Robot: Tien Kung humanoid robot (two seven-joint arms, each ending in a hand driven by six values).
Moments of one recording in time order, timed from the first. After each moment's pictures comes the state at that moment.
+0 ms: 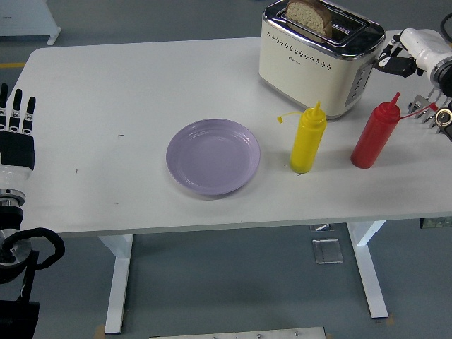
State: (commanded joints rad) left arm -0.12 0.04 -1.61 -1.47 0.35 0.06 -0.23; right arm 0.83 -0.49 0.94 1.07 -1.79 0.12 -0.37
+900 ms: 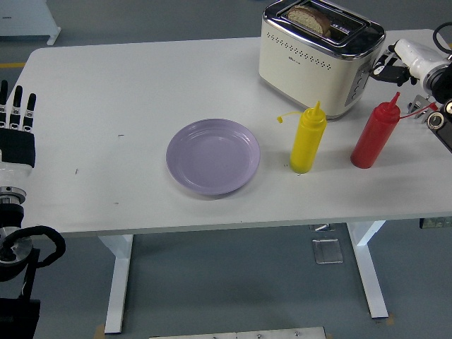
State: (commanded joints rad) left arm -0.13 0.04 -1.61 -1.47 0.35 0.06 -0.23; right arm 0.84 -0.46 0.91 1.01 -1.76 0.12 -0.36
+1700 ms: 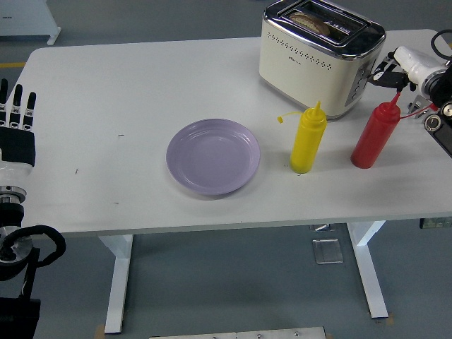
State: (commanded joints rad) left arm -0.13 0.04 -1.61 -1.47 0.35 0.06 -0.23; right arm 0.84 -0.45 0.94 0.99 -1.76 0.12 -0.37
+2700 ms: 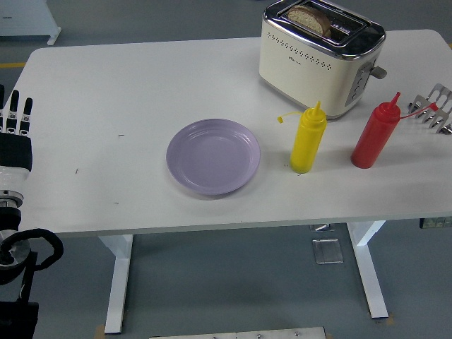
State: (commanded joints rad) left arm -0.12 0.04 -1.63 -1.46 0.36 0.06 -0.23; right arm 0.64 -0.44 1.45 1.17 -1.29 -0.17 -0.01
